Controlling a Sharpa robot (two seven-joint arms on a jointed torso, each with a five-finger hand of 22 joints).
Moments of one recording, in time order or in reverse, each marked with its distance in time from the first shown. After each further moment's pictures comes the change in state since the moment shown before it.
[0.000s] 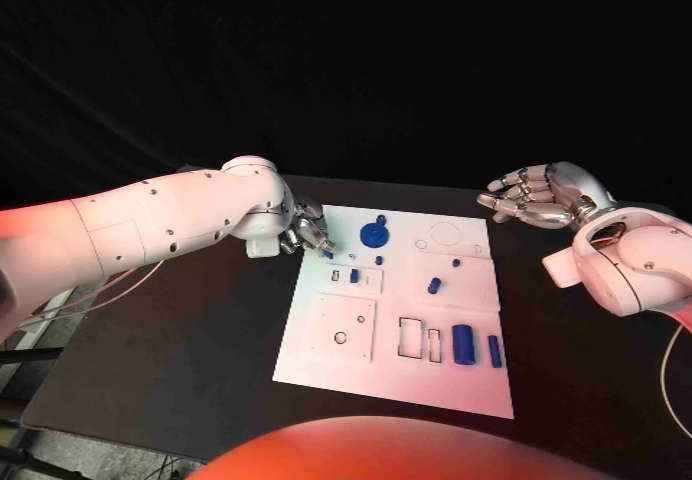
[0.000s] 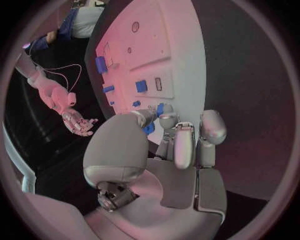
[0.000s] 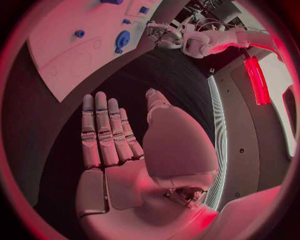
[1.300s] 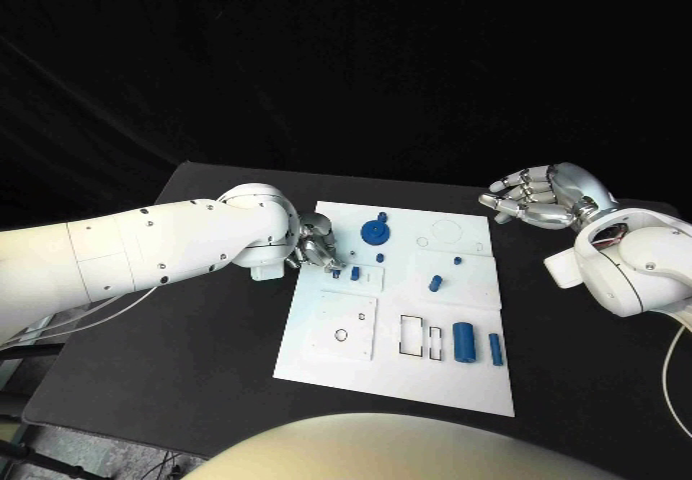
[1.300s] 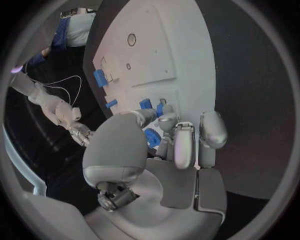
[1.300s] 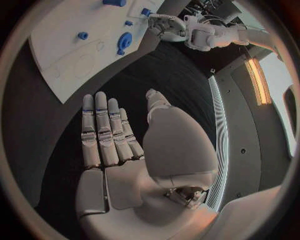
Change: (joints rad) left arm -0.064 -0.054 0.001 0.149 -0.121 -0.107 0.011; left_hand -0.008 -0.015 0.011 0.011 -0.006 0.004 0.000 0.006 0.005 0.021 -0.007 0.013 0.021 0.000 0.000 0.000 0.000 0.000 0.019 -0.005 0.016 0.036; right arm -0.005 0.001 -0.001 -0.004 0.000 0.005 -0.002; right_hand -0.007 0.007 -0.003 0.003 0.000 0.000 0.000 0.000 -0.001 0.000 0.000 0.000 -0.002 0.000 0.000 0.000 0.000 0.000 0.000 0.000 0.000 -0.002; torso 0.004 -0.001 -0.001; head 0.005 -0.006
